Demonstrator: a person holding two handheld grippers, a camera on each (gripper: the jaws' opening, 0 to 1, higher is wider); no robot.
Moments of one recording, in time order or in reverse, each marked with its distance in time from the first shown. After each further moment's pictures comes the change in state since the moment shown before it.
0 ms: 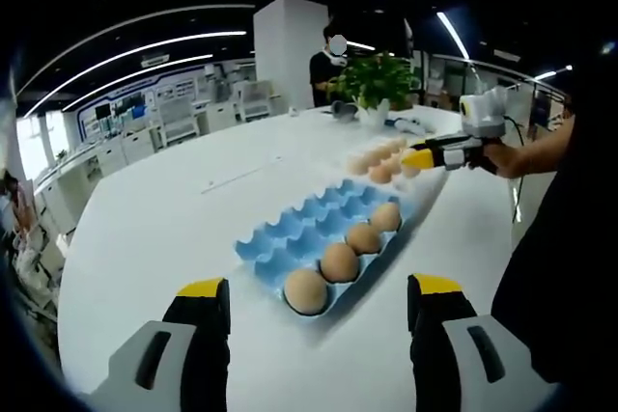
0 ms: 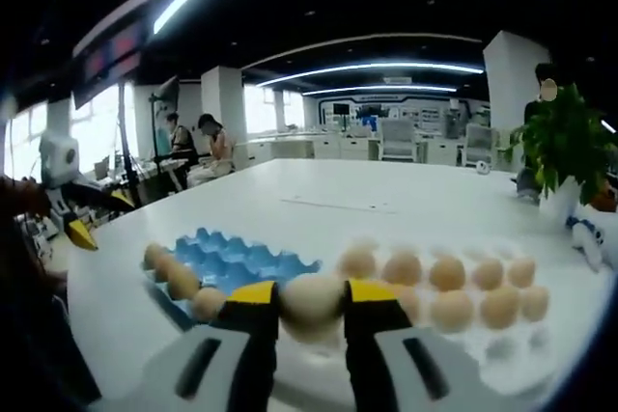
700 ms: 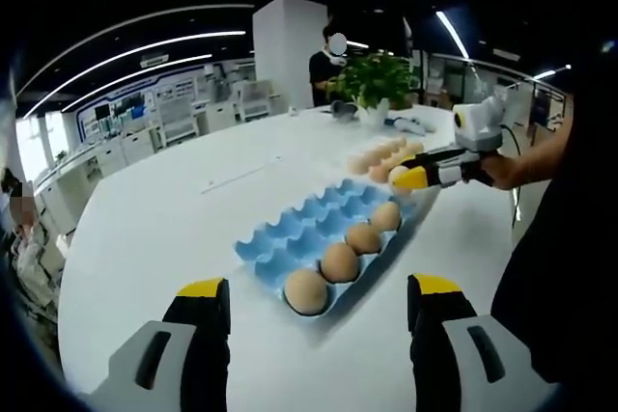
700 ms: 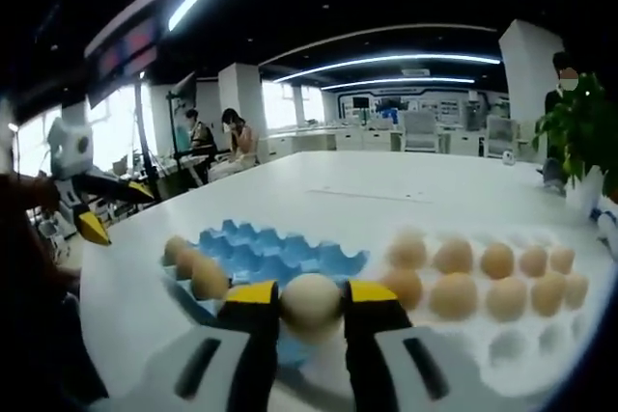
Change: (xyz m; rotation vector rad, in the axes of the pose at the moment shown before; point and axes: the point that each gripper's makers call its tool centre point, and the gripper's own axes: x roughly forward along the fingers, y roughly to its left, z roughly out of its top) left arm 0.000 0.001 0.000 0.004 0.002 -0.004; right arm 0.019 0.039 -0.016 0.006 0.023 0.094
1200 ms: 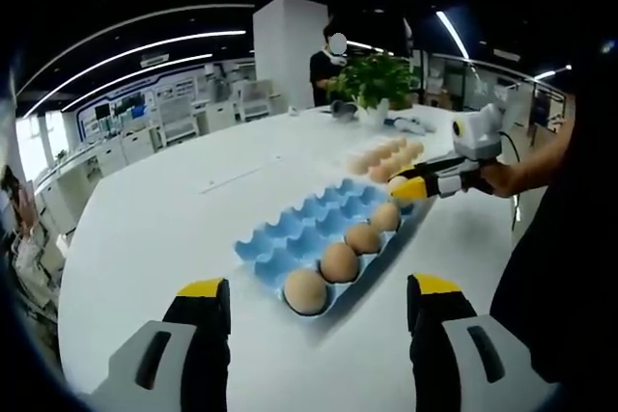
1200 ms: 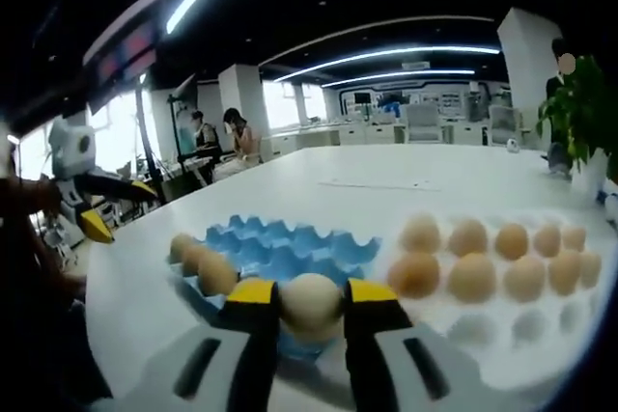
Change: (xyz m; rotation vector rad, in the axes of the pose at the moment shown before) left arm 0.000 -0.001 0.001 0.002 0.001 -0.002; right arm 0.003 0.006 -0.012 0.054 0.004 0.018
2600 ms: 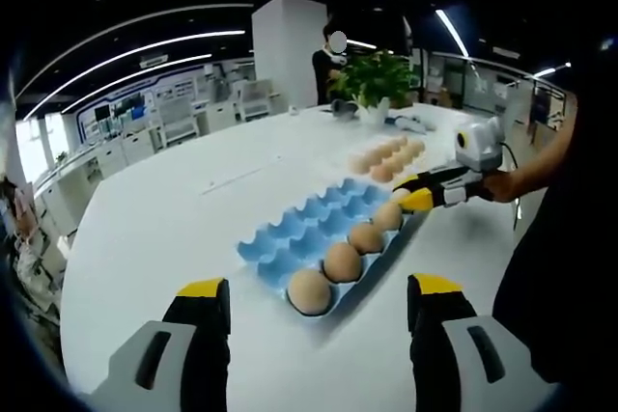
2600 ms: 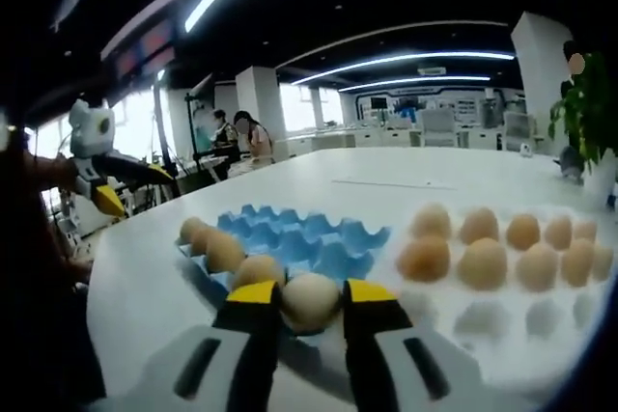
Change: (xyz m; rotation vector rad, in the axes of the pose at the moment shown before) left arm 0.000 0.005 0.002 0.006 0.002 0.006; right arm -0.003 0.005 -0.015 -0.044 -0.020 0.075
